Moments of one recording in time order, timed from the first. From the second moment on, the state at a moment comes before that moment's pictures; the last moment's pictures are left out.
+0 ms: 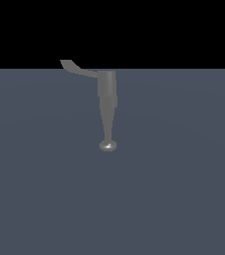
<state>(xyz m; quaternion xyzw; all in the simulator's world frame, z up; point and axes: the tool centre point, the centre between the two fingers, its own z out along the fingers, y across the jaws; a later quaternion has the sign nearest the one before) -0.257 -0.005 0.498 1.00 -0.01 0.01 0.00</state>
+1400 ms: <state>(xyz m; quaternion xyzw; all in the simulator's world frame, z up) -0.224 0.005 0.493 1.00 -0.07 0.02 -0.03</state>
